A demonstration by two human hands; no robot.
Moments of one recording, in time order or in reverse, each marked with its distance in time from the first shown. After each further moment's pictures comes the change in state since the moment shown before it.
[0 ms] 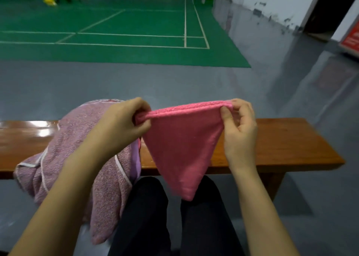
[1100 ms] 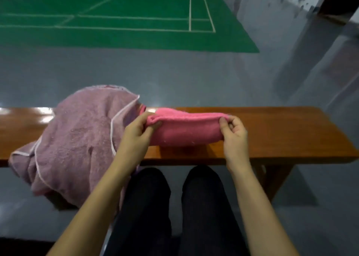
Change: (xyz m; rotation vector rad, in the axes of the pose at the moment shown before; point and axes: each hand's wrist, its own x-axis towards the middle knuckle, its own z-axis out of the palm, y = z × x) left_hand -0.019 -0.038 0.108 -0.576 0.145 -0.251; right_hand -0.012 0.084 0.015 0.197 -0.118 0.425
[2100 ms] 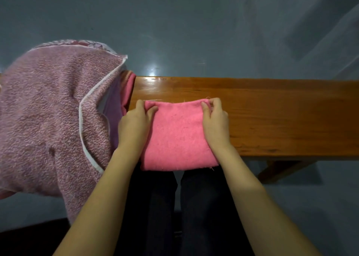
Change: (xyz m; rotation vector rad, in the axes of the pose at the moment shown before) left_hand 0.047 -0.122 0.058 0.719 -0.094 -0.432; right_hand 0.075 0.128 0.056 -0.683 -0.161 0.085
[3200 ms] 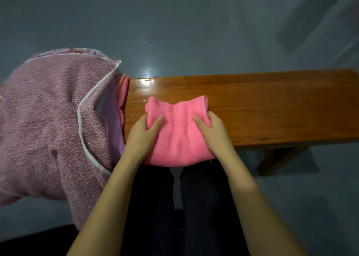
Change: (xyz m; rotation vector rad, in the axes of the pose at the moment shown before) left_hand -0.035 0.009 0.000 -0.558 -0.178 -0.128; right_hand -0.038 0.001 -0.024 0.234 -0.195 0.185
